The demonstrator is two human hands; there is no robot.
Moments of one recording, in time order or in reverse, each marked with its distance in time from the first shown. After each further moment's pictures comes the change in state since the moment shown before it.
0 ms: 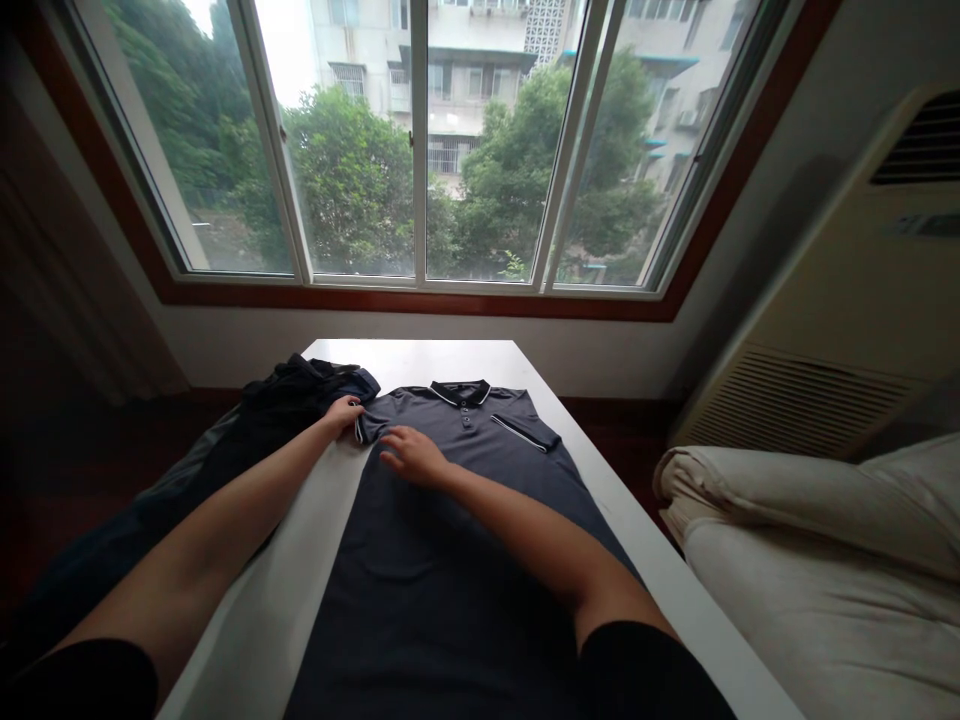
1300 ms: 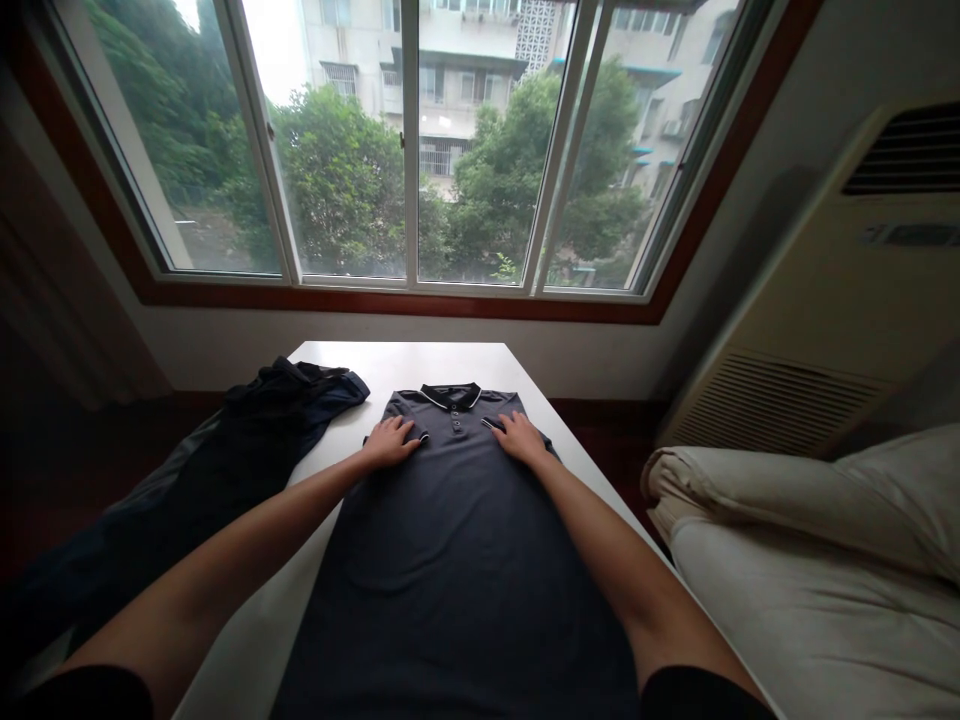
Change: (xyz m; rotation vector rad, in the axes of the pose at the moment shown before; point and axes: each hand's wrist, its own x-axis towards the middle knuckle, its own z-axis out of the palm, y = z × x) left_hand -0.037 0.027 0.106 0.629 -0.312 0.502; right_hand -0.120 0.214 -0.086 -0.375 -0.026 0.745
